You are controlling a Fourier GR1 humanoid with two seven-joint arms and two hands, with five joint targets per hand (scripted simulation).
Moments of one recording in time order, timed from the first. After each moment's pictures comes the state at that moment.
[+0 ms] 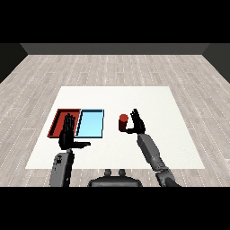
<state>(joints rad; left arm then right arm) 0.01 0.04 0.05 -1.65 0.12 -0.07 -0.42 -0.51 0.00 0.03 -0.77 -0.33 0.06 -0.50</state>
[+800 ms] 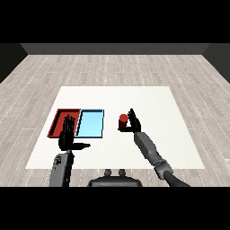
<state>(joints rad) 0.02 0.04 0.06 -1.63 0.13 -0.11 -0.46 -0.64 0.00 0.11 -0.54 -0.44 0.02 -0.59</state>
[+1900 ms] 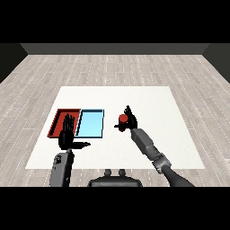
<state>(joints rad) 0.01 0.04 0.06 -1.63 0.13 -0.09 -0.45 -0.77 0.00 0.22 -0.42 -0.58 -0.03 -0.58</state>
